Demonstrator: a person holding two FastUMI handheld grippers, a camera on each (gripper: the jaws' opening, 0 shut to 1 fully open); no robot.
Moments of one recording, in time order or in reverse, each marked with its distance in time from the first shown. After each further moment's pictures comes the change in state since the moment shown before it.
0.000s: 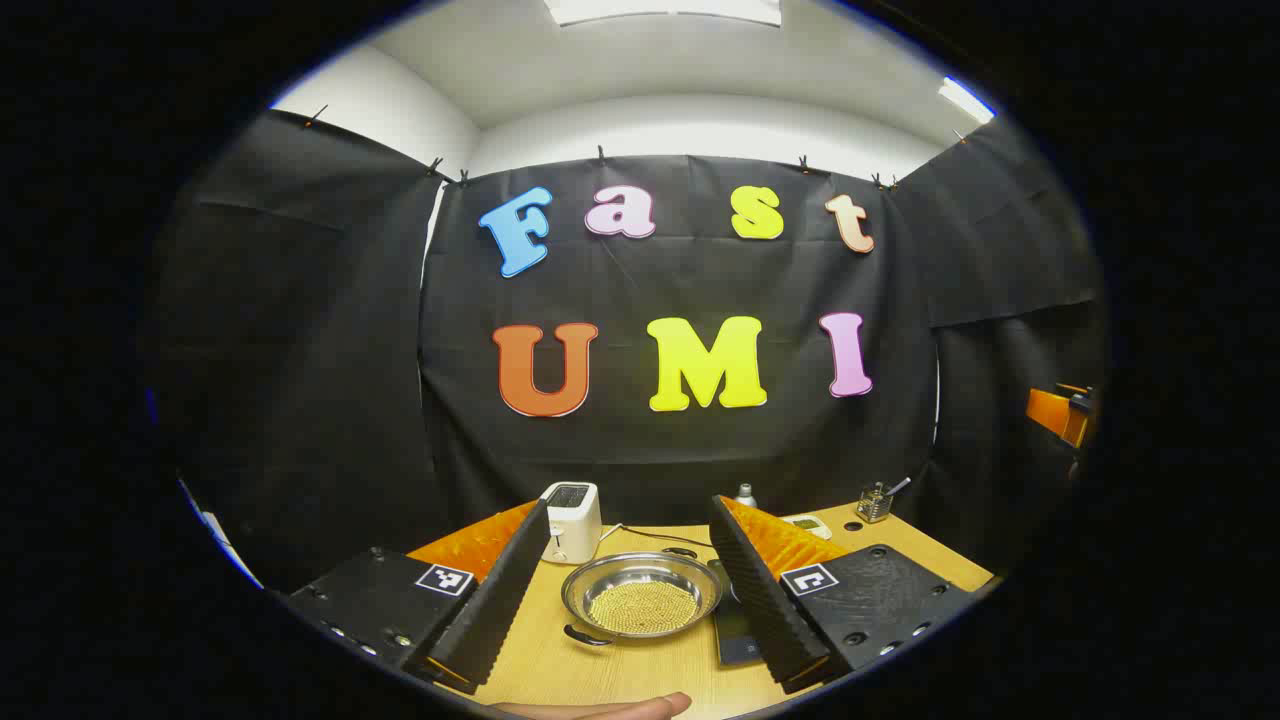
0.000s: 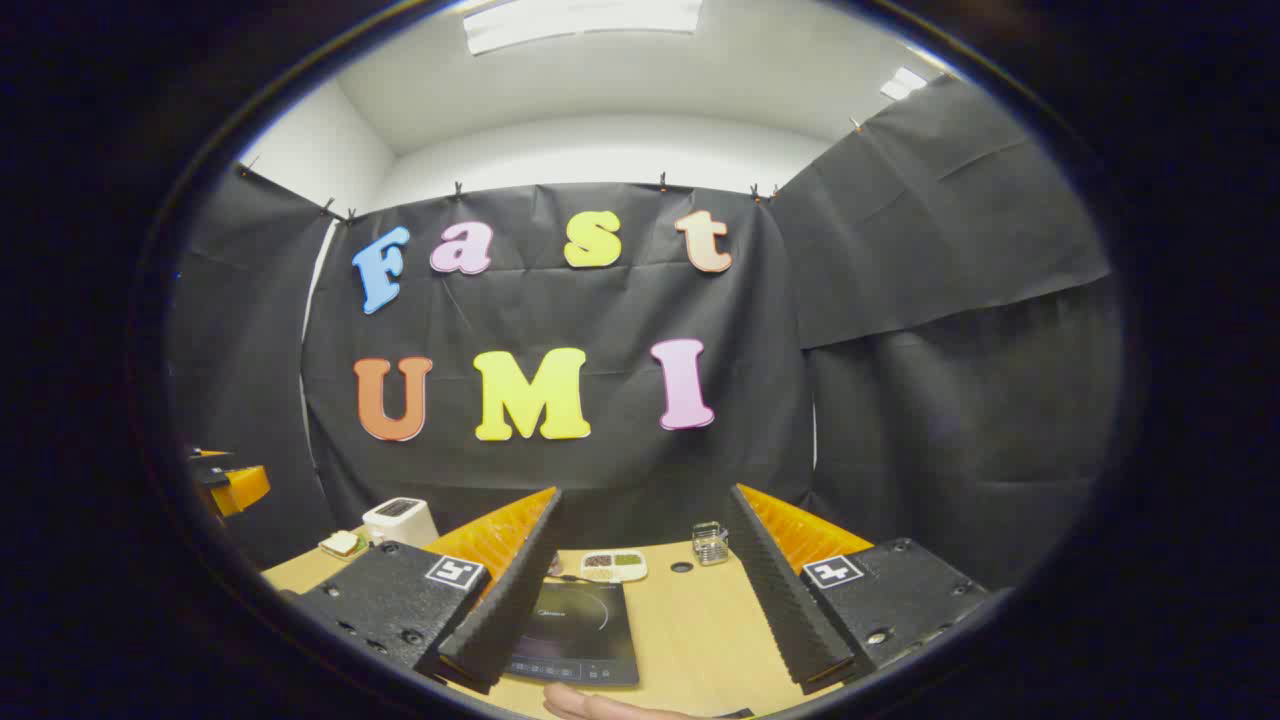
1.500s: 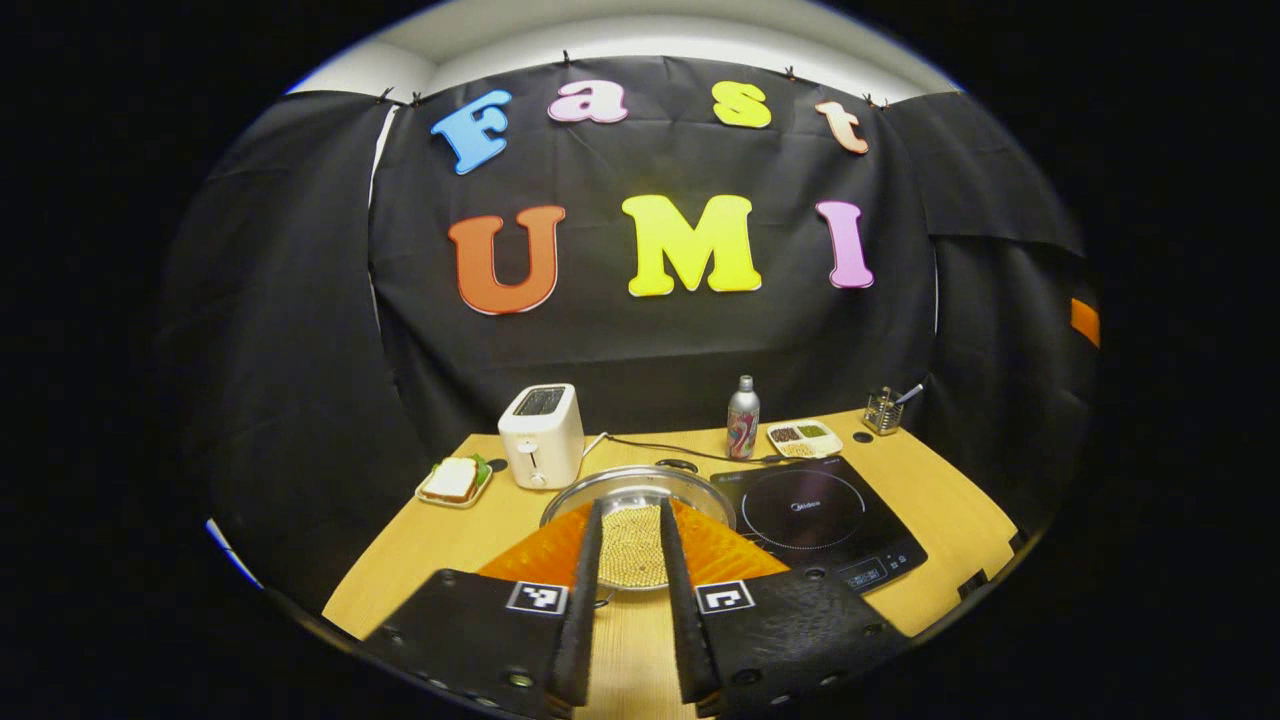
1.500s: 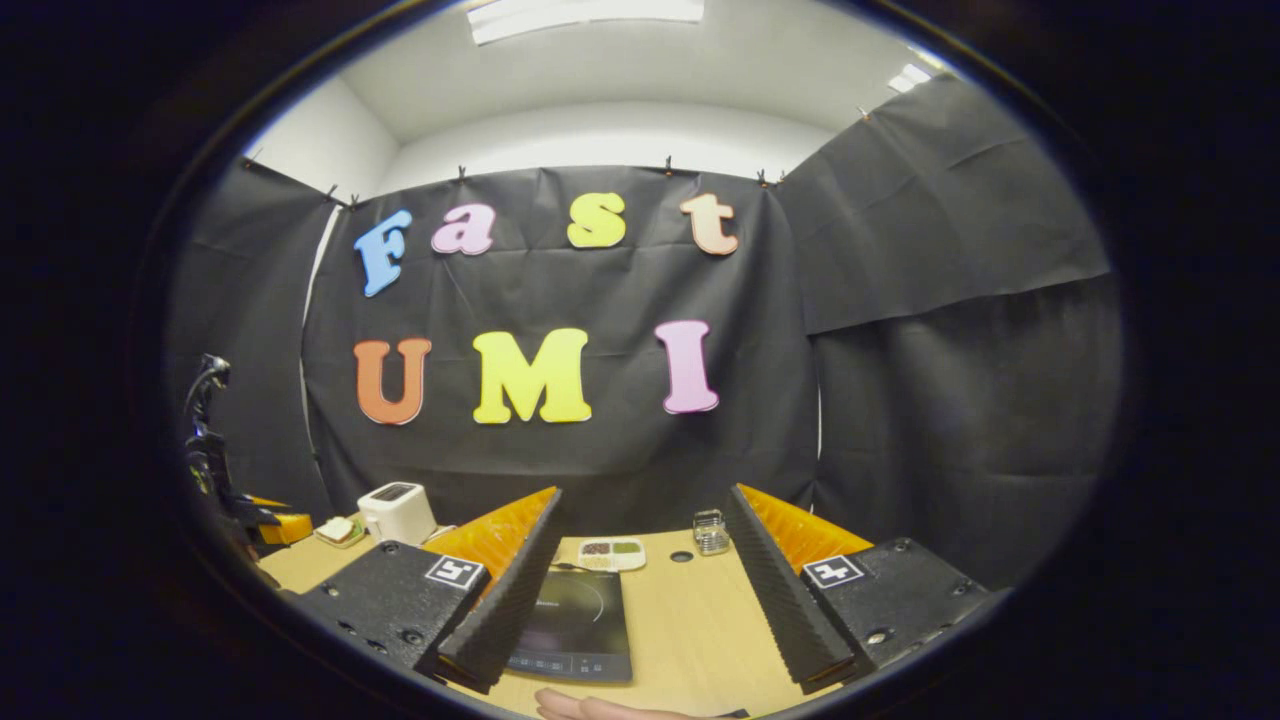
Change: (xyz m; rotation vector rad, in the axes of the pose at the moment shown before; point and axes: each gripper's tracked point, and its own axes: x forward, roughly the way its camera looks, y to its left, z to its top) left arm 0.065 -0.008 -0.131 0.023 0.347 -0.079; right arm 0.021 -0.001 -0.028 -0.017 0.045 0.018
